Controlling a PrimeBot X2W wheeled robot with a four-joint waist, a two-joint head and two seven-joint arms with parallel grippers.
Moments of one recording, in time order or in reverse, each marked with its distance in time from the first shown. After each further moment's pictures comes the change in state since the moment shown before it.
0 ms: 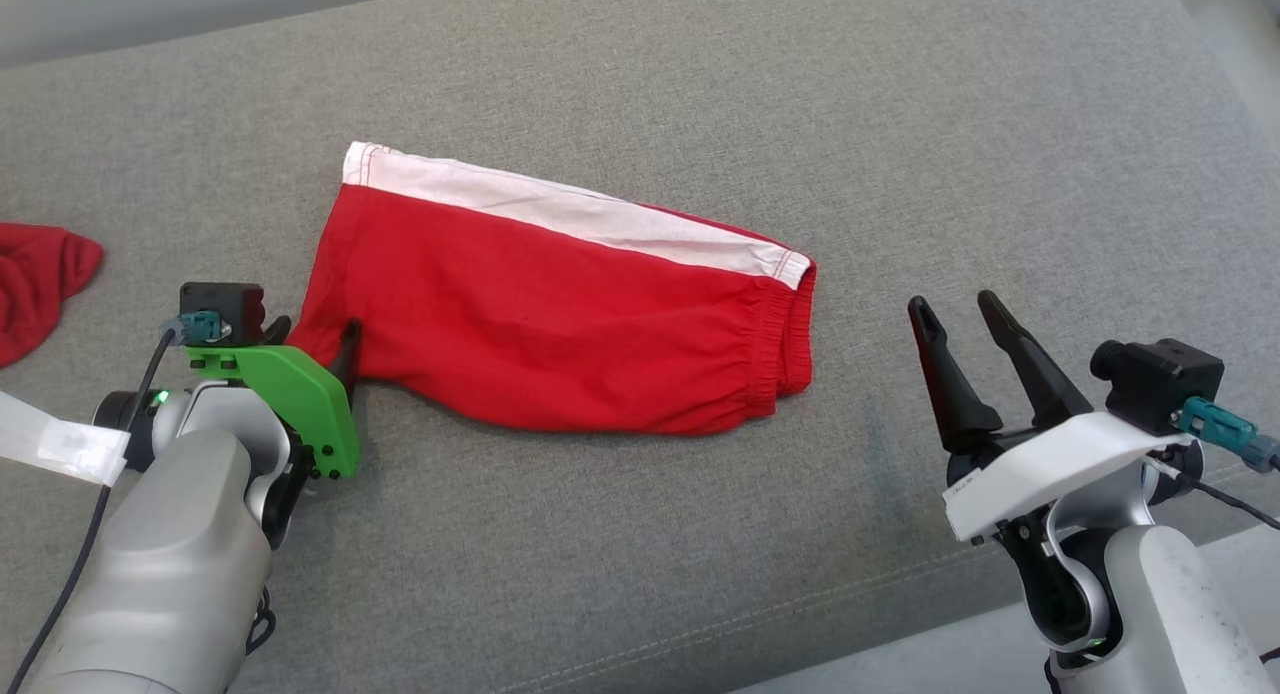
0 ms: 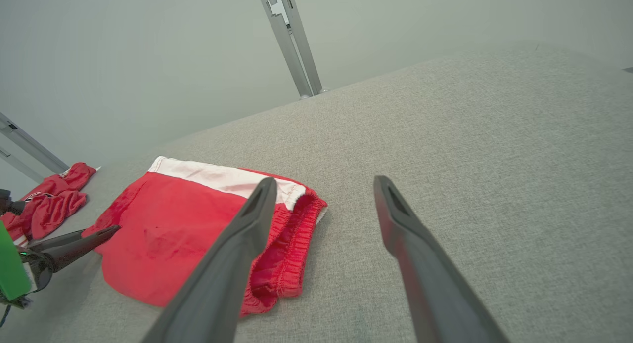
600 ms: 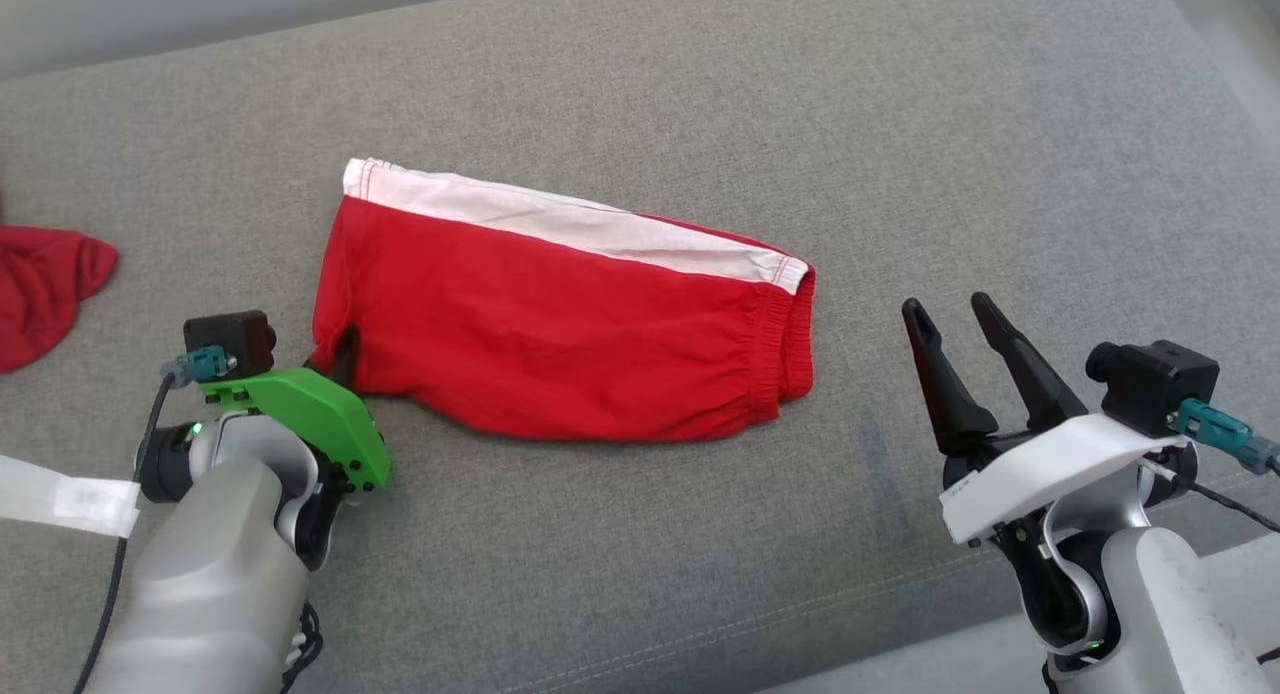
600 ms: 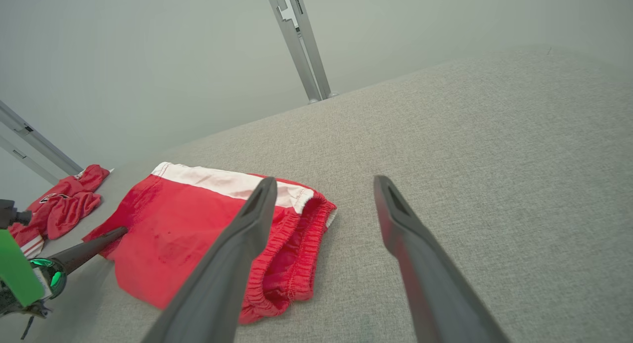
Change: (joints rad) left arm 0.048 -0.040 0.031 -0.019 -0.109 0.000 -0.082; right arm 0.000 0.003 0.016 -0.010 0.010 0.000 0.003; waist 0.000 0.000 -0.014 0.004
